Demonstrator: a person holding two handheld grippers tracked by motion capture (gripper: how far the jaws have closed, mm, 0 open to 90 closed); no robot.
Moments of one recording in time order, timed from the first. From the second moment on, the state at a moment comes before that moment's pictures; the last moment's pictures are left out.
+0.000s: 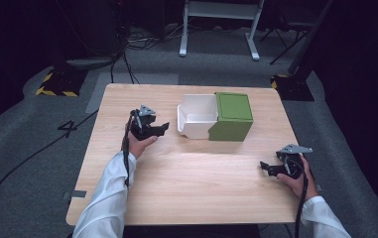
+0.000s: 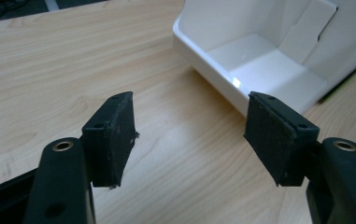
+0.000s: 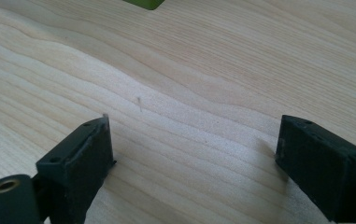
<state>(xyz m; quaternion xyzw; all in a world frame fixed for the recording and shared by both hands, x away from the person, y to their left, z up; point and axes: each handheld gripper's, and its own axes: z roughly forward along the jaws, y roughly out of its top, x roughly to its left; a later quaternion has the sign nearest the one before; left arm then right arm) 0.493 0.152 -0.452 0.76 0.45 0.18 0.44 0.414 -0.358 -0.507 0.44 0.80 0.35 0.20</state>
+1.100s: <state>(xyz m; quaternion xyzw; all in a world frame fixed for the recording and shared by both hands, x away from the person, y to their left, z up) 0.539 0.106 -0.477 0.77 0.44 0.09 0.45 0.413 -0.358 -0.507 0.44 0.80 0.35 0.20</state>
